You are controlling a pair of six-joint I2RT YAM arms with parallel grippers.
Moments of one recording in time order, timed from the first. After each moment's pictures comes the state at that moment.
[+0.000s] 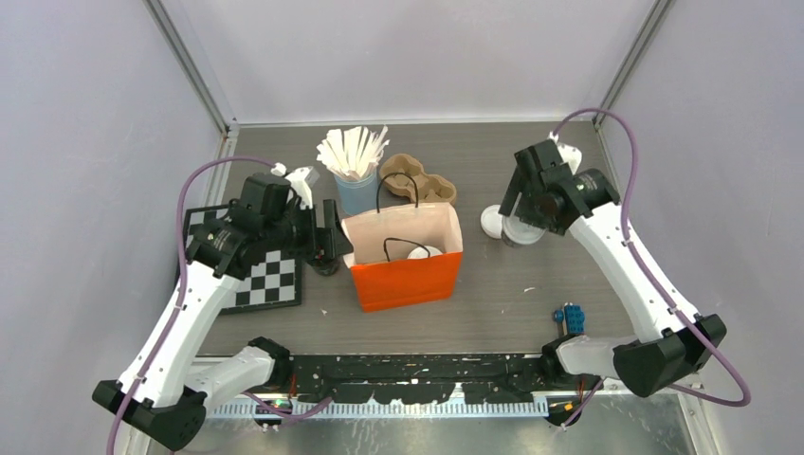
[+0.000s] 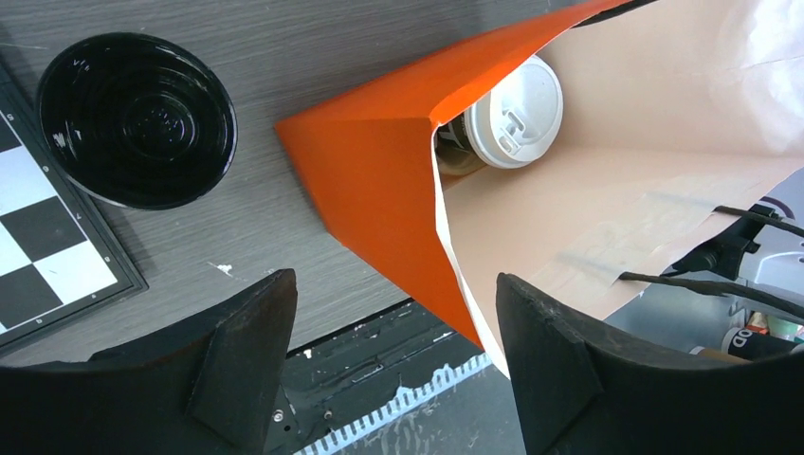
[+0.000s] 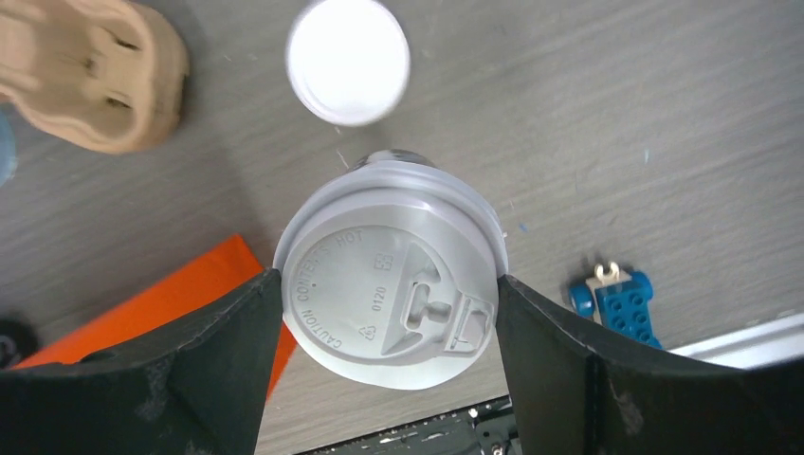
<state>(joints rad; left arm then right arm) -0.44 0.99 1.25 -1.05 0.23 -0.43 0.39 1.26 1.35 -1.16 0.38 0.72</state>
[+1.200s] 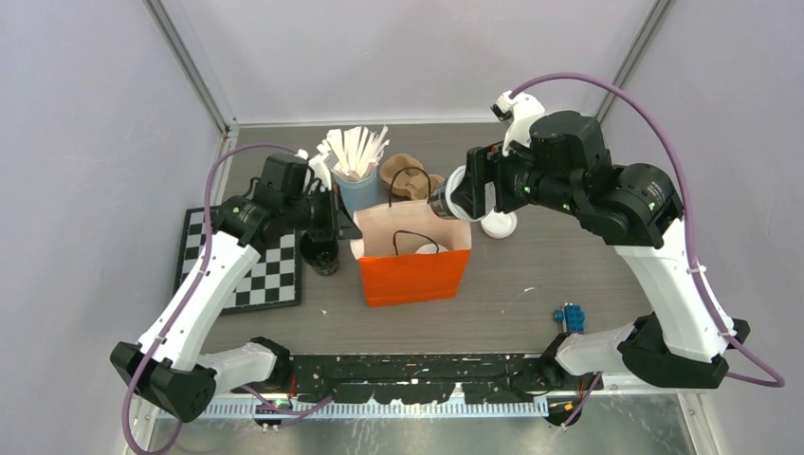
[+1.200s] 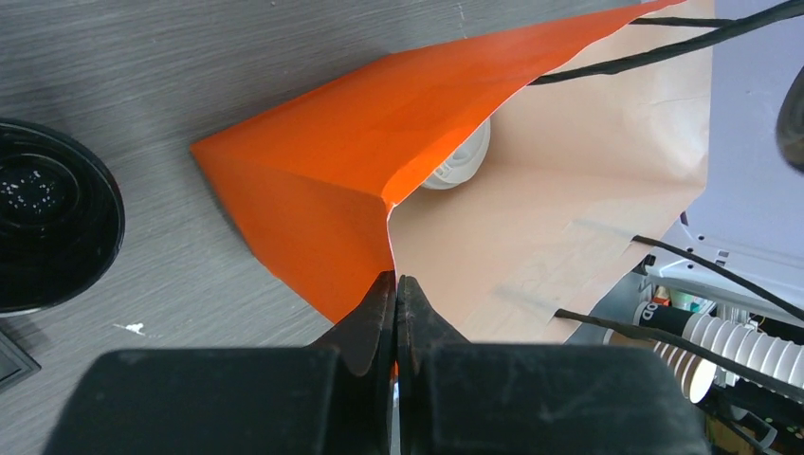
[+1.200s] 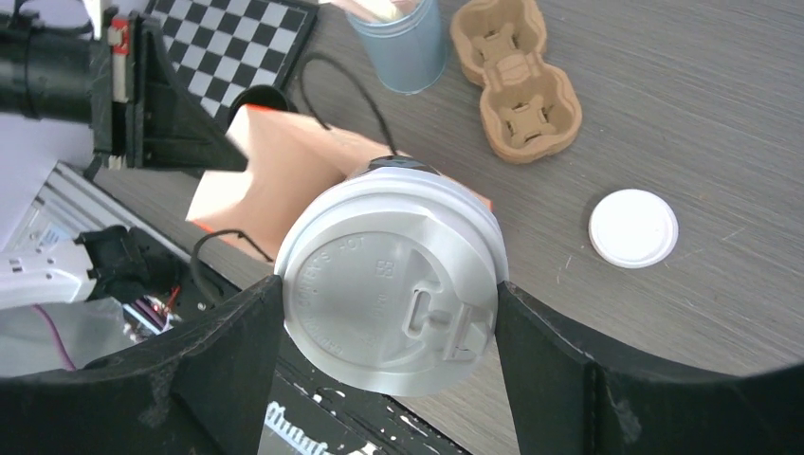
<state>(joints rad) -0.44 1.14 1.29 -0.92 0.39 -0.51 0.78 1.31 2.03 -1.24 0.10 0.31</state>
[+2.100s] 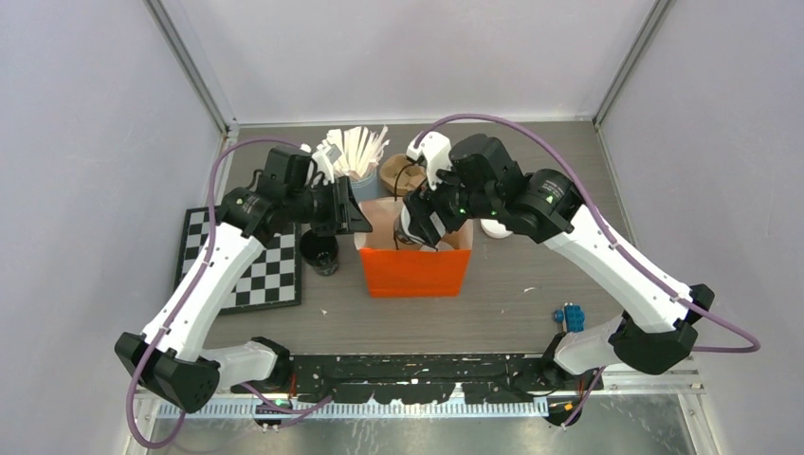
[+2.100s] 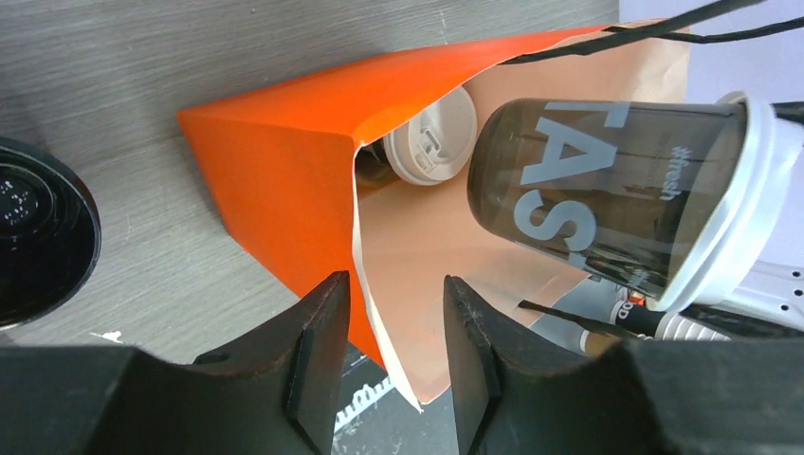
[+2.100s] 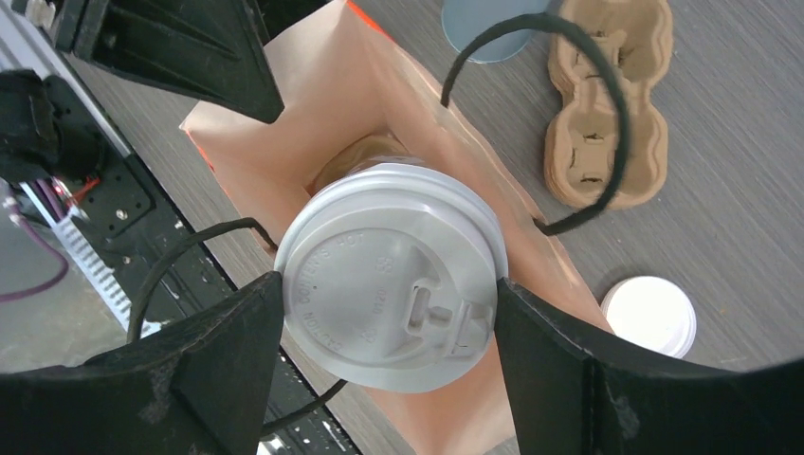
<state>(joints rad) -0.44 1.20 1.34 -0.90 0.42 -0.53 0.89 1.39 1.76 -1.00 -0.01 0.03</state>
